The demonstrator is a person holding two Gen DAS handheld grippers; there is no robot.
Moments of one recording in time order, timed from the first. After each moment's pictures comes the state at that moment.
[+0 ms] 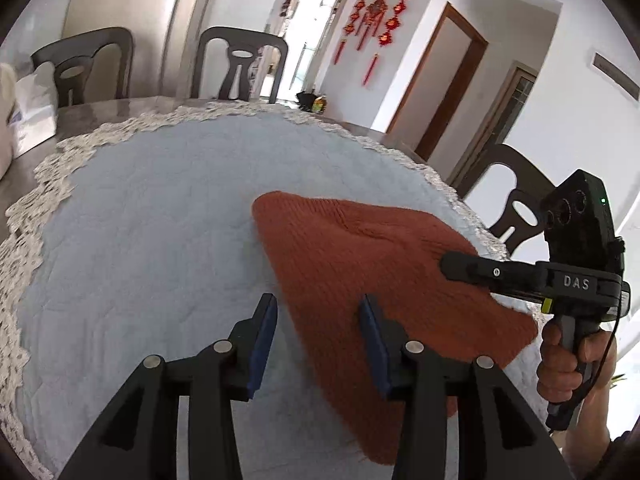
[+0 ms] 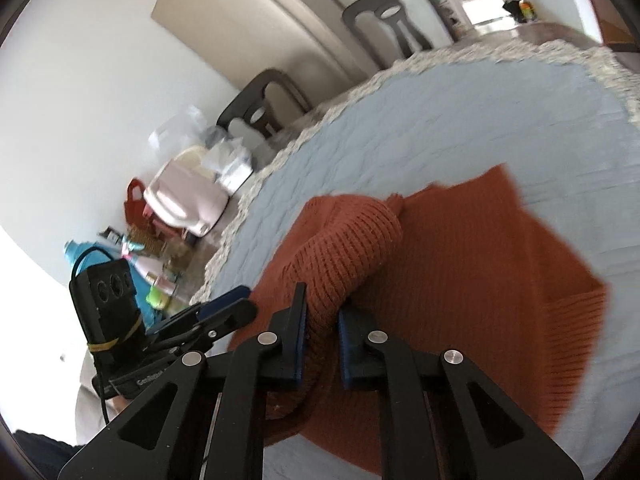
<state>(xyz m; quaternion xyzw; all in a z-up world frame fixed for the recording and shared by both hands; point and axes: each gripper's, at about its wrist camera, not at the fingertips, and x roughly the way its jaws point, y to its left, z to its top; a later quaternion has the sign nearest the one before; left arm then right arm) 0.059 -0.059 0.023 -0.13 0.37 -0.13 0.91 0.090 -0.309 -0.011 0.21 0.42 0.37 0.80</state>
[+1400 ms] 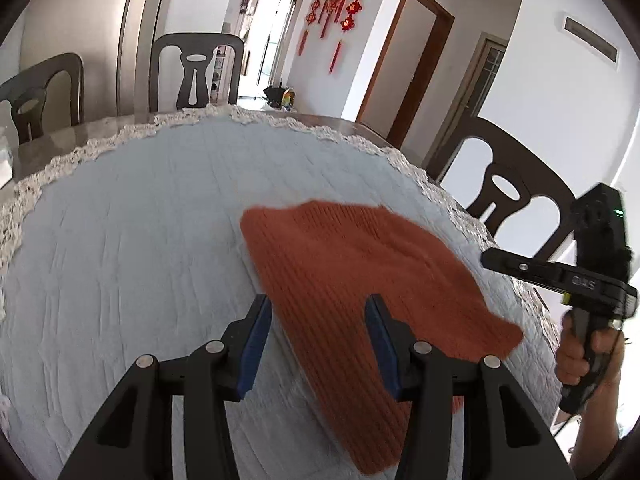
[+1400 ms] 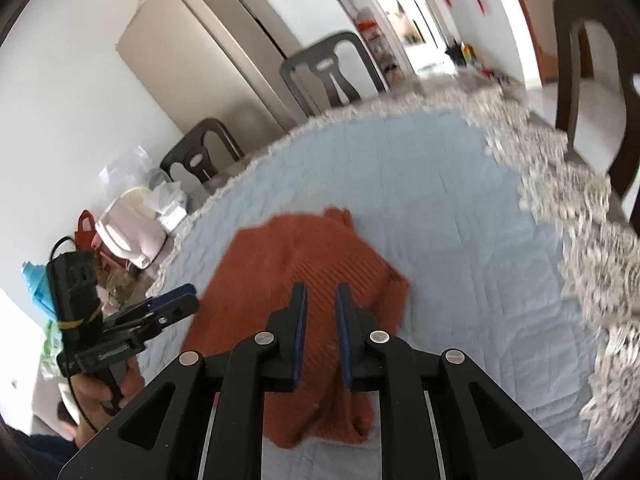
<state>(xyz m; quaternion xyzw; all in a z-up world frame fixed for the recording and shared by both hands) 0.082 -0.108 0.031 -0.08 0.38 -0.17 0.91 0.067 -0.376 0.004 0.18 0.37 0.27 0.87</state>
